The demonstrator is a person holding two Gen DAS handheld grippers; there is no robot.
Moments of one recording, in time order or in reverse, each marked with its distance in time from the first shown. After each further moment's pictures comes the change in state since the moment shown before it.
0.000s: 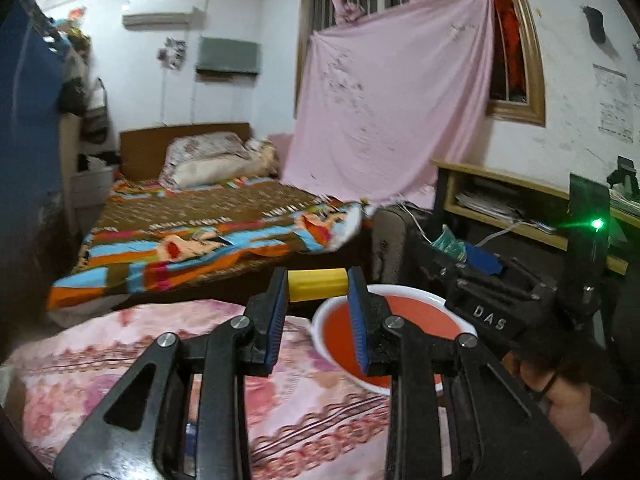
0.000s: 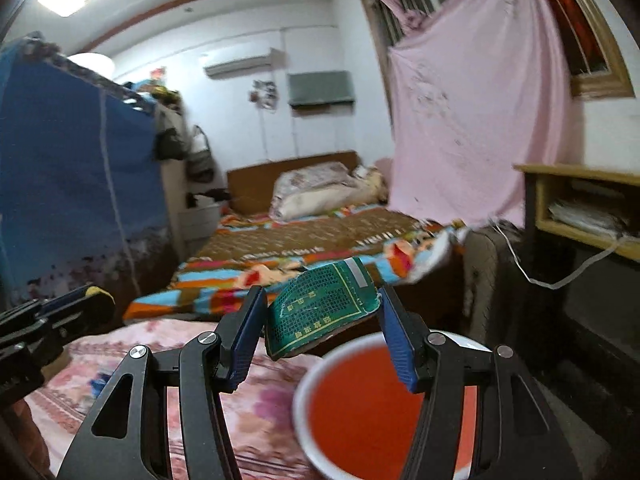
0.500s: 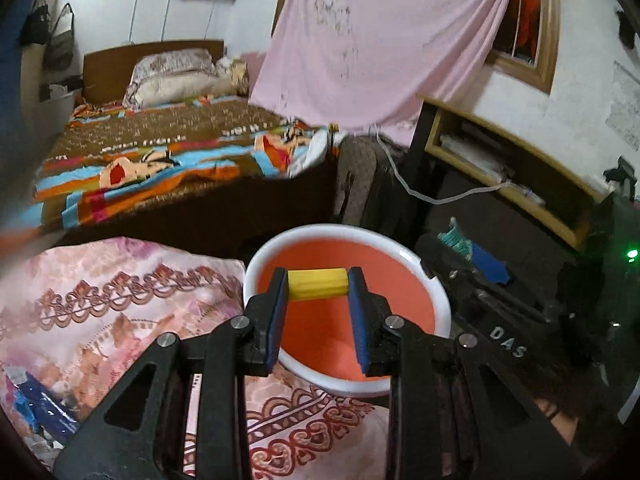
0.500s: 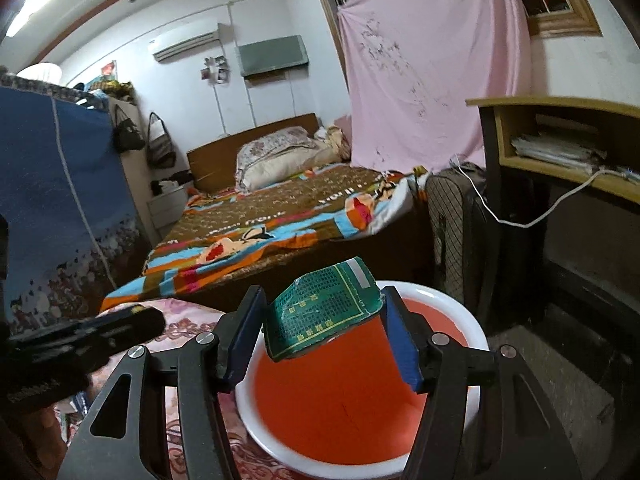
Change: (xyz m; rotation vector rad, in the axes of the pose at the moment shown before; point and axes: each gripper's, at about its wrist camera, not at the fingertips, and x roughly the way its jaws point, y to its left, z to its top) left arm 0.095 -0.045 -0.012 -0.082 0.302 -0.107; right arm 0.016 -0.060 -0.022 0.131 0.128 -0.083
